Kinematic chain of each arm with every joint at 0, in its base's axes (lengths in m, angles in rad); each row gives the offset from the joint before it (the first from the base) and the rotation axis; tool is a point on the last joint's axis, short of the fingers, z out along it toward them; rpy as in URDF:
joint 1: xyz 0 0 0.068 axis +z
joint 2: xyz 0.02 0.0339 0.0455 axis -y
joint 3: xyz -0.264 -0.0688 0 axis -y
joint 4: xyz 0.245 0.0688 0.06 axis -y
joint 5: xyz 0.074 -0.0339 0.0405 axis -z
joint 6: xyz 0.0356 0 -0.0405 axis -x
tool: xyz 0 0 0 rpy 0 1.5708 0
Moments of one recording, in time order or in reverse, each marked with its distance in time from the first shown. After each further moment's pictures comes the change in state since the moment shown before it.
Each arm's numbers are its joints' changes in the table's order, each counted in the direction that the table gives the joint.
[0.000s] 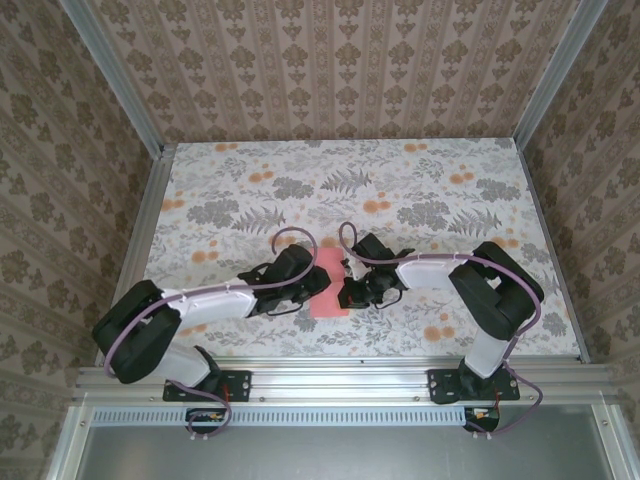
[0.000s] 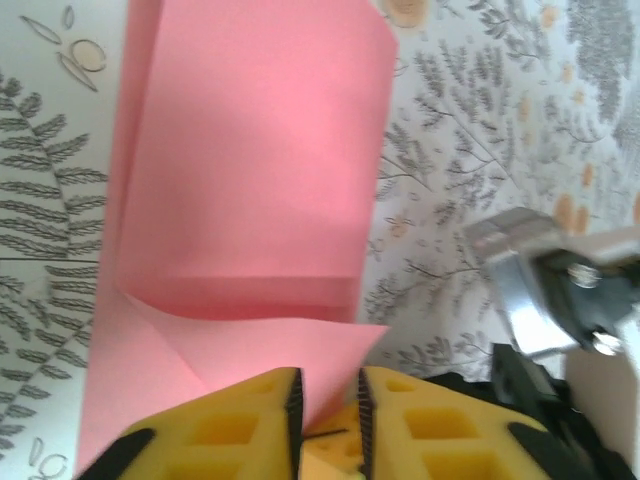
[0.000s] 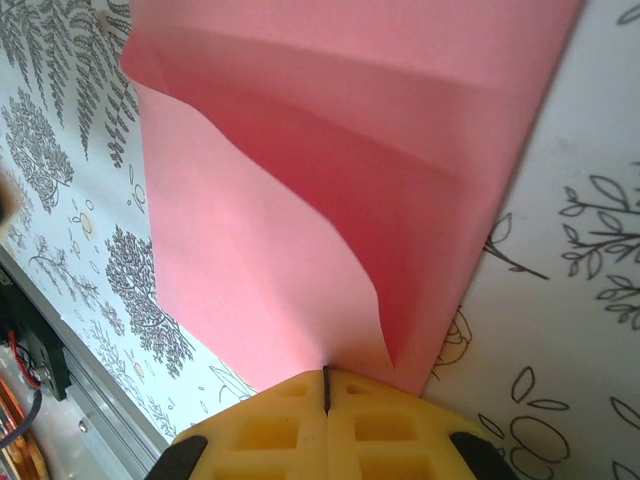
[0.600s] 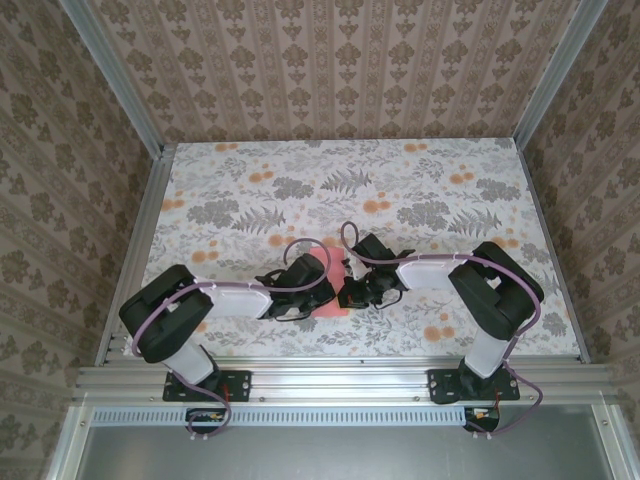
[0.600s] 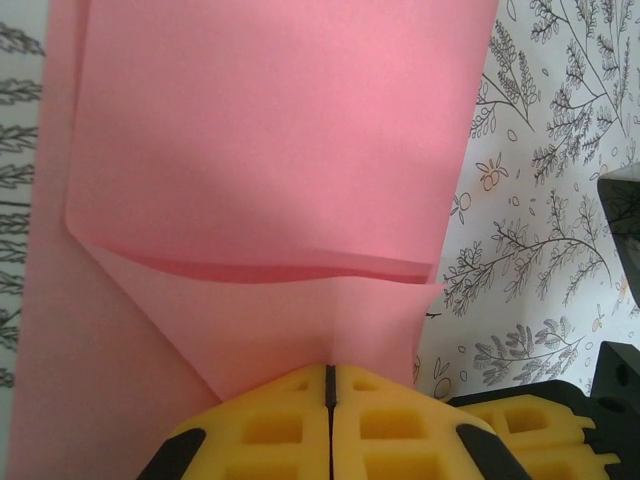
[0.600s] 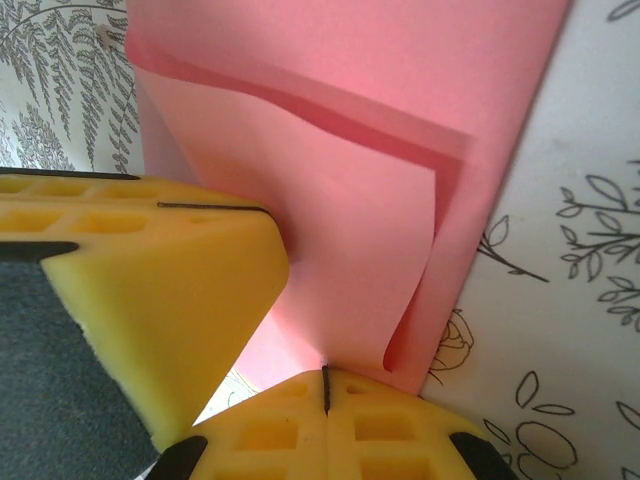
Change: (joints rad) left arm -0.052 -0.175 -0.007 0.100 0.026 0.047; right arm -0.001 0.000 -0.008 0.021 -0.007 -0.037
